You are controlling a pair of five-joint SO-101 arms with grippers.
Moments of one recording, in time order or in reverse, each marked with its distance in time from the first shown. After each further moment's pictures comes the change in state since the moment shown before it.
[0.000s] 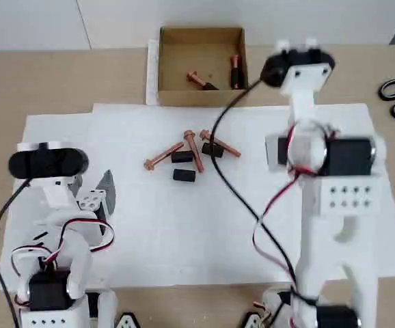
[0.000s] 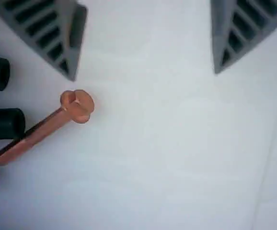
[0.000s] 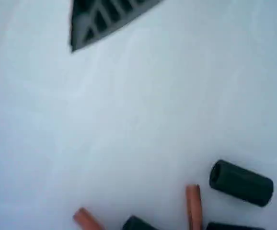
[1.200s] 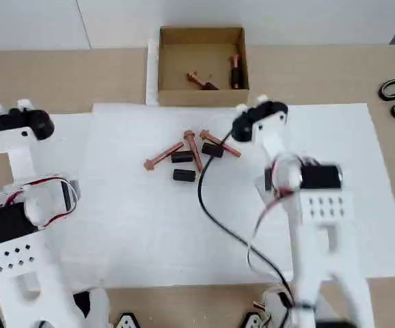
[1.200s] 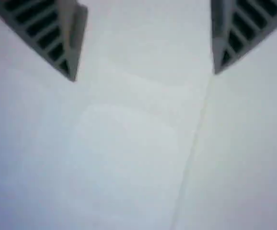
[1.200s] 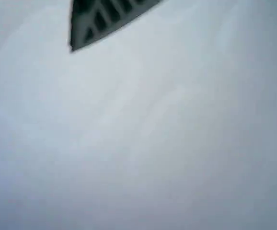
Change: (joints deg) left arm -15.2 36.6 -29.7 22.2 -6.3; right arm 0.1 0.1 26.8 -17.6 18.5
